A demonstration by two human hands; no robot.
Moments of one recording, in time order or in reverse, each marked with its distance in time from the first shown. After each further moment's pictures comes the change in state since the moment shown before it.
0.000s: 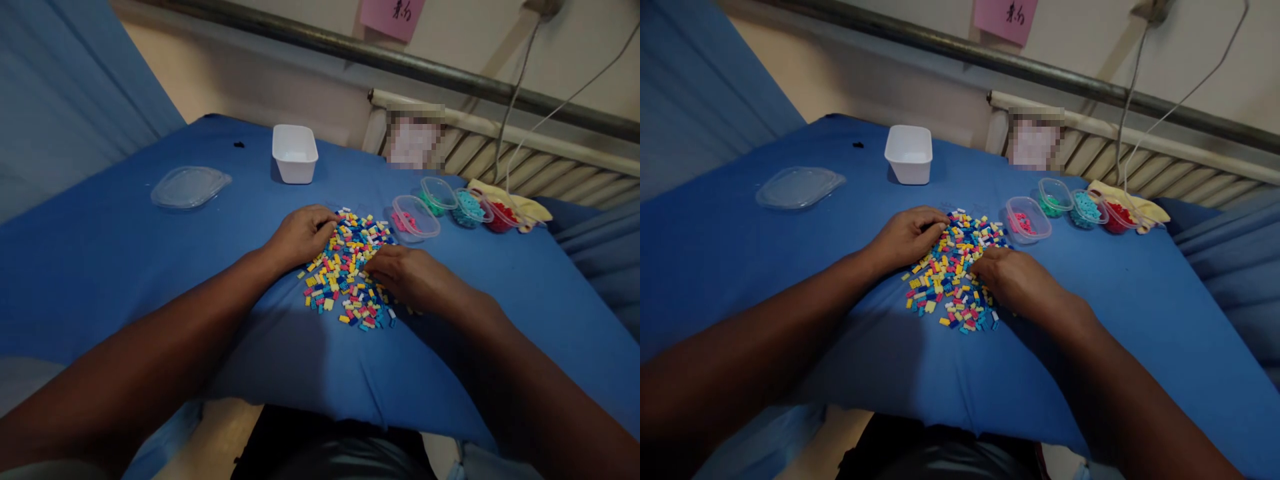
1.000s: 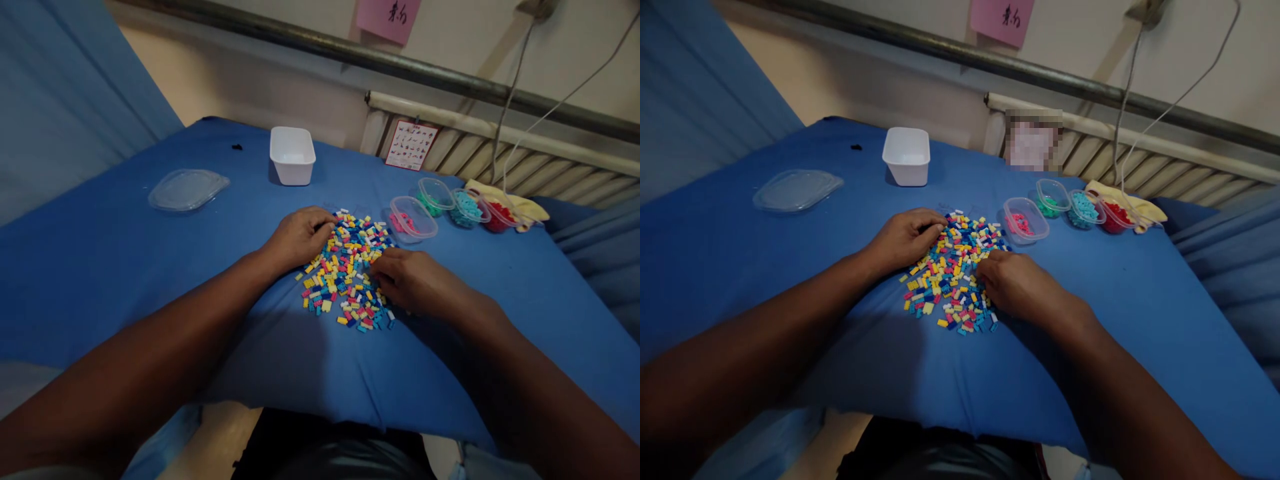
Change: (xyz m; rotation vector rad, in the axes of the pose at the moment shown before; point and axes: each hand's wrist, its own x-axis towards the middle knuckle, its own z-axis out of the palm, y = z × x) left_hand 0.000 0.003 -0.001 -0.009 -0.004 -0.019; right_hand -0.007 -0.001 -0.003 0.013 -0.022 0.085
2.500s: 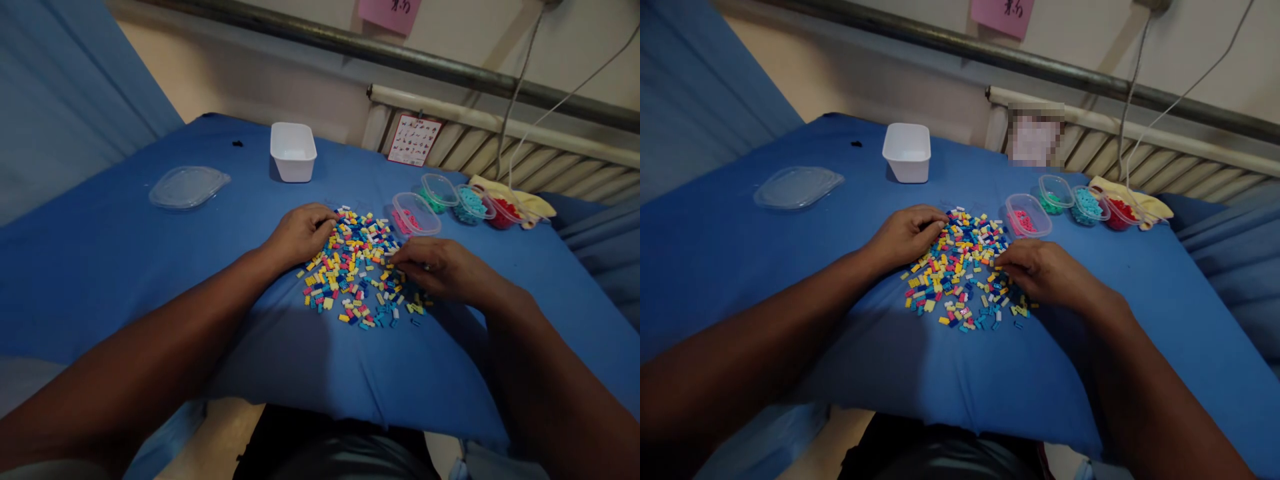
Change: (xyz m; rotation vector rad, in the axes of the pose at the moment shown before) left_hand 0.000 0.000 0.001 0.011 -0.002 -0.007; right_hand -0.023 0.044 -0.012 0.148 0.157 -0.165
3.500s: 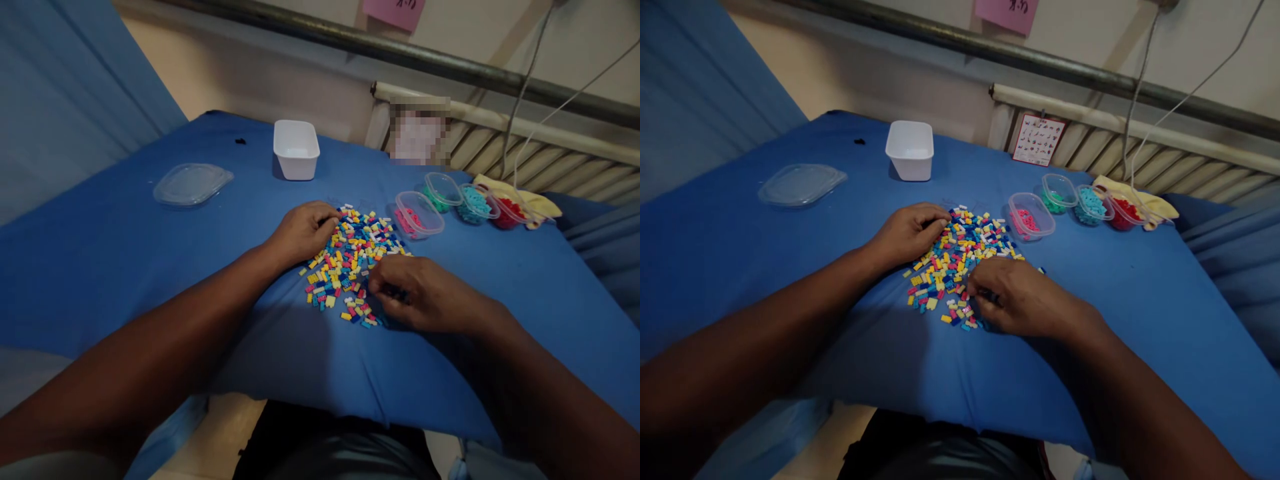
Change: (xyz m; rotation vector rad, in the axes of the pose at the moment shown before) left_hand -0.001 -0.002 0.001 -0.012 0.011 0.021; right_hand 0.018 -0.056 0.018 0.185 -0.093 -0.045
